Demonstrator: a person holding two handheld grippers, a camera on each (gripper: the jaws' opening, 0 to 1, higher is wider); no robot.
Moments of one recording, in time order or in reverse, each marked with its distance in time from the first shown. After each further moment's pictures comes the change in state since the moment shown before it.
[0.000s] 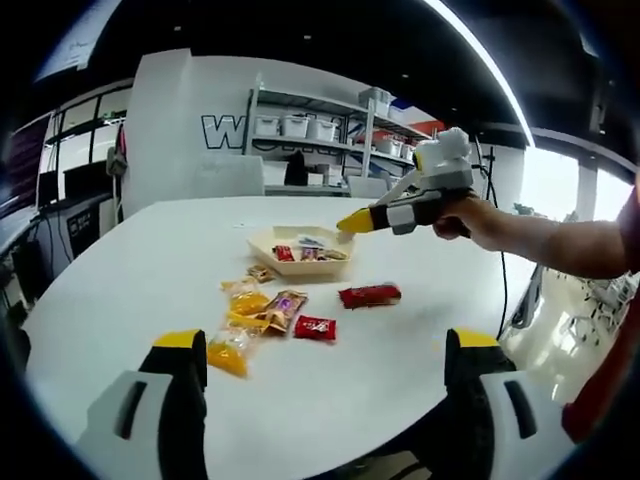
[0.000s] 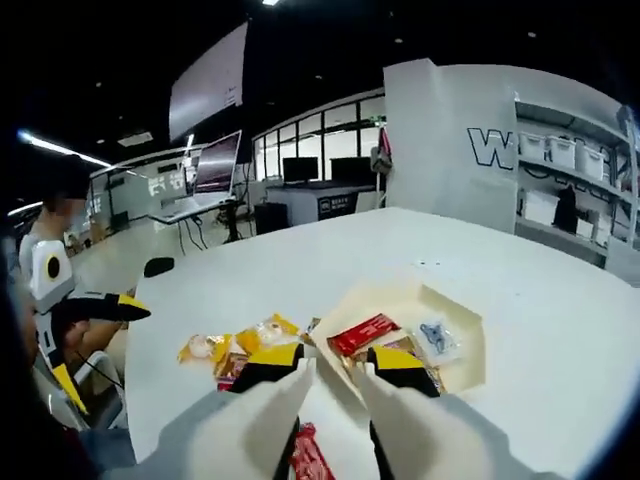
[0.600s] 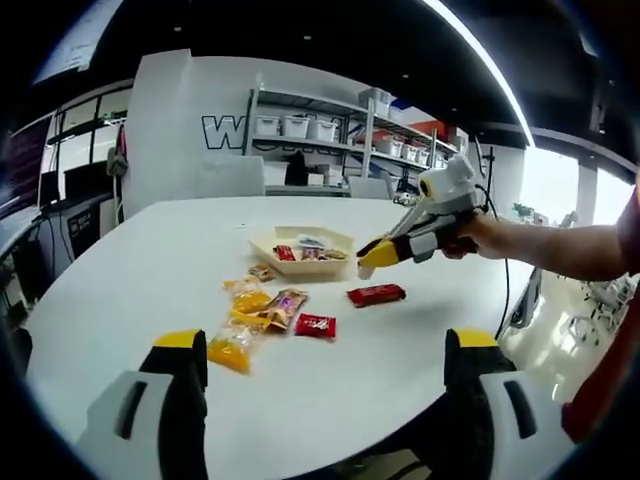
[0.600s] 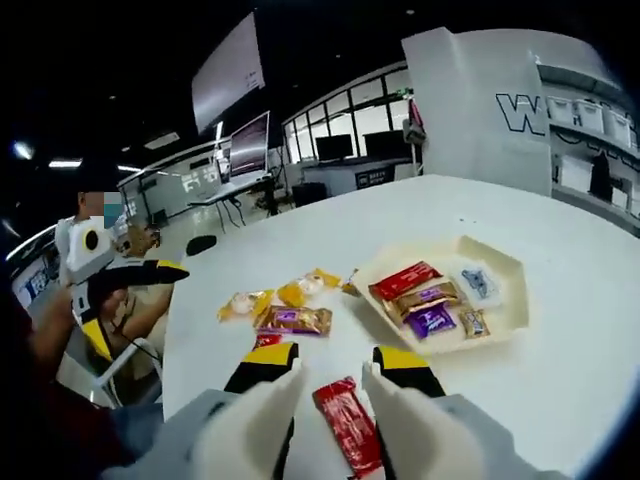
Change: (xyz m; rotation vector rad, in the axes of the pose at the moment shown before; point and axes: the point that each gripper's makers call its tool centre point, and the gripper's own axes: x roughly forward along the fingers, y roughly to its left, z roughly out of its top) left arm -0.003 0.000 -0.003 -0.010 0.000 -0.003; right arm -0.023 0.030 -0.059 0.064 0.103 0.217
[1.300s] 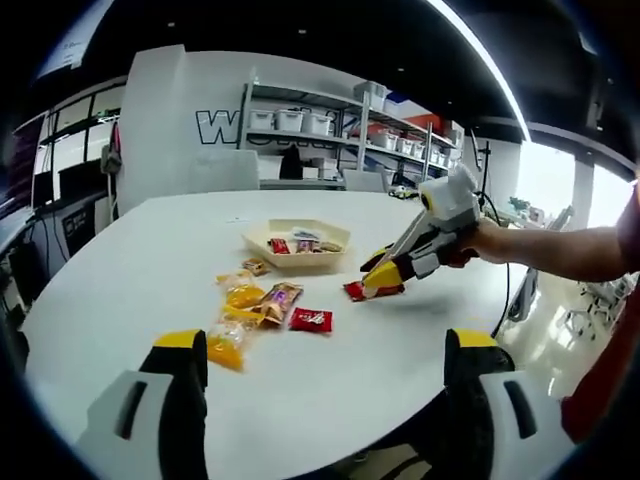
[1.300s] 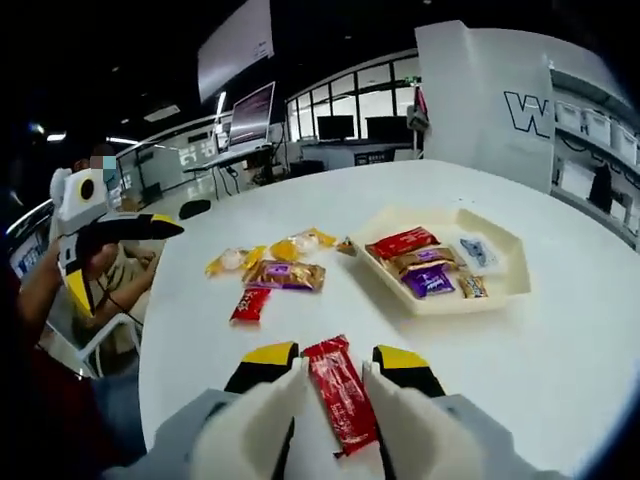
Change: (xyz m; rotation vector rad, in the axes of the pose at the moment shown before) left arm 0.006 -0.002 -0.006 0.008 0.032 -0.031; right arm 0.005 -0.007 -0.031 -0.039 0.069 -0.064
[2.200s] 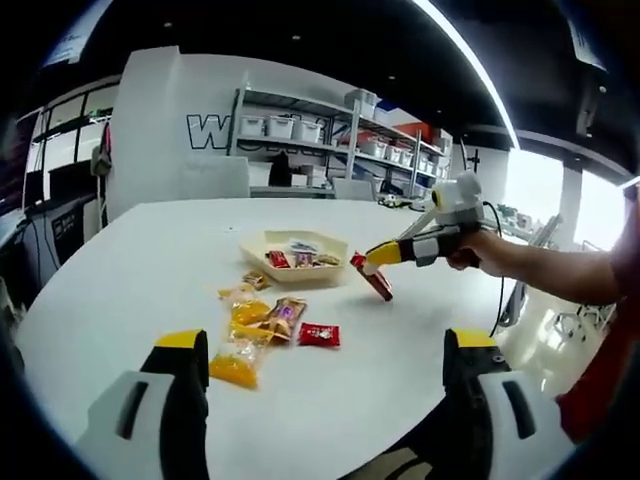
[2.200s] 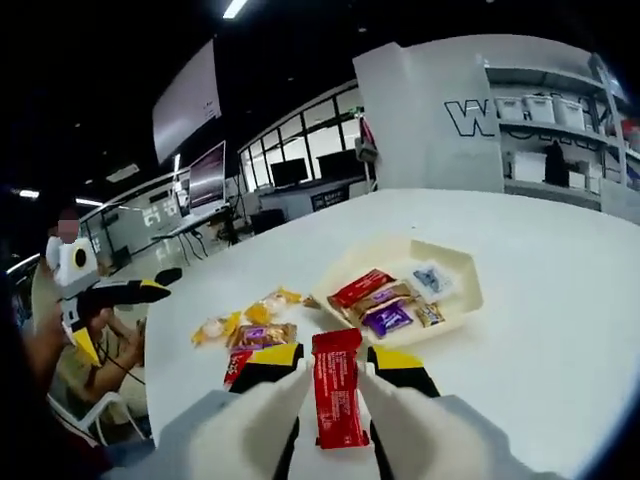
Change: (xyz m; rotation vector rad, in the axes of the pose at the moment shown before) left arm -0.005 0.015 0.019 -0.004 -0.039 -0.062; right arm -0.028 -0.022 0.045 0.177 -0.198 -0.132
